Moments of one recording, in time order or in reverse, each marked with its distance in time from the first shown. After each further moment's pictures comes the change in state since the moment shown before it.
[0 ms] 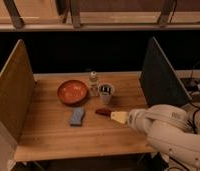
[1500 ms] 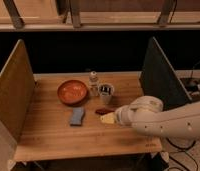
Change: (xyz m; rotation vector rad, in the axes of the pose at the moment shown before) arm 0.026 0.034 0.094 -0.111 0.156 -0.347
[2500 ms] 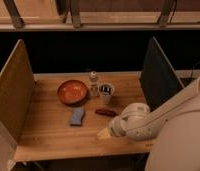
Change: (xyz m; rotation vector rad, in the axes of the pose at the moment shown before) arm 0.061 0.022 0.025 -0.033 0.174 -0.344
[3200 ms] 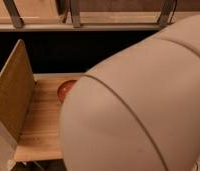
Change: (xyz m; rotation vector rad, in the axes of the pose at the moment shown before) arm 0.000 -0.049 0.007 0.192 0.179 -0.235
